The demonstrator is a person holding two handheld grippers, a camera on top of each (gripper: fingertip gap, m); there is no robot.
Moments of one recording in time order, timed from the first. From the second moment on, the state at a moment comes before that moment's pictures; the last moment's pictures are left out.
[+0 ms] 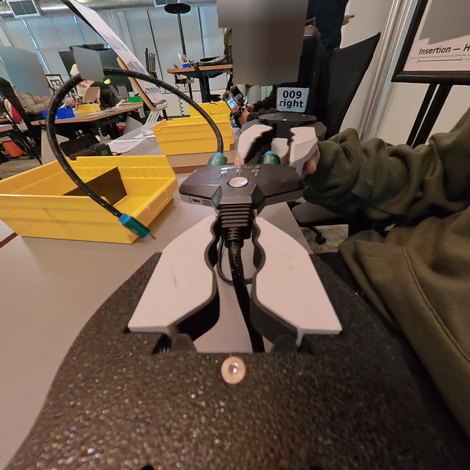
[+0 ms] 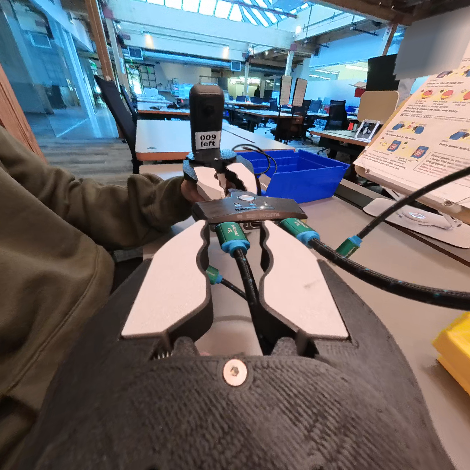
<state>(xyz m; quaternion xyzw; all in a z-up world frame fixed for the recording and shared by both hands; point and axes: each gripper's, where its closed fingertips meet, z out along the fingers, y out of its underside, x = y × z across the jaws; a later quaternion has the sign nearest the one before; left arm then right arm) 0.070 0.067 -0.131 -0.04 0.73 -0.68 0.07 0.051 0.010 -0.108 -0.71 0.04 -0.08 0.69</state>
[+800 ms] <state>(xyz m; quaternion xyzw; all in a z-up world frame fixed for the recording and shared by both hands) 0.071 0.075 -0.145 -0.03 0.73 -0.68 0.05 0.044 0.016 -0.123 -0.72 0.10 0.02 0.68</state>
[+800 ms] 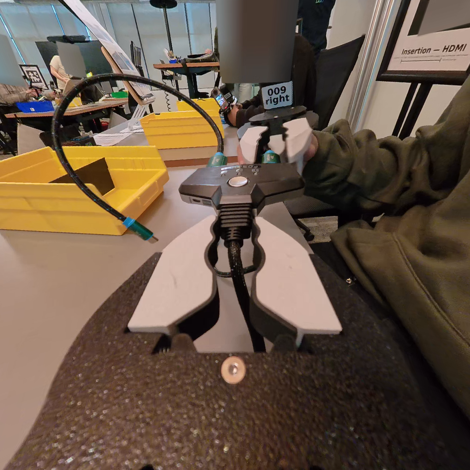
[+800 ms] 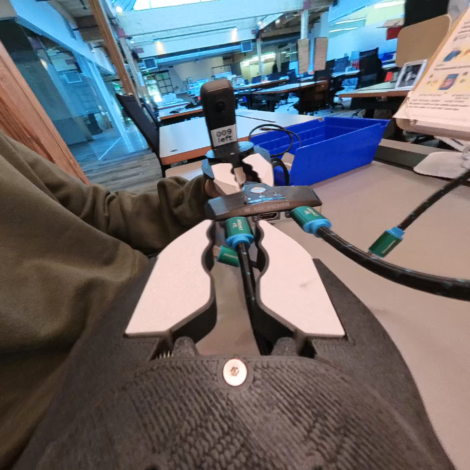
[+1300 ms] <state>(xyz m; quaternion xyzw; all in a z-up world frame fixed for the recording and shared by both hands) 0.071 0.076 -0.149 -0.03 0.74 -0.67 0.04 0.047 0.020 -0.140 -0.75 0.10 0.03 0.65</state>
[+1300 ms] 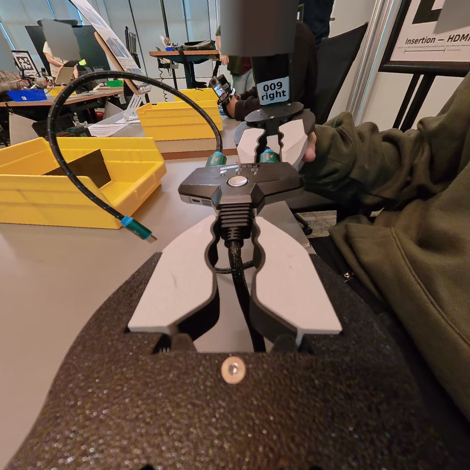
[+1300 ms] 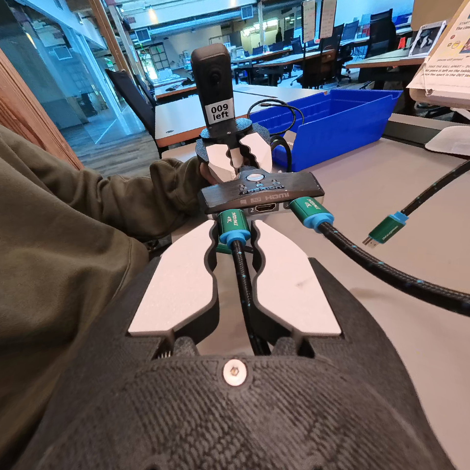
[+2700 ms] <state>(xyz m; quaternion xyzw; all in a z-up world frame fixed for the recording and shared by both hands) 0.061 0.080 -0.128 -0.02 0.74 -0.67 0.04 0.039 0.022 -0.122 -0.74 0.07 0.04 0.67</state>
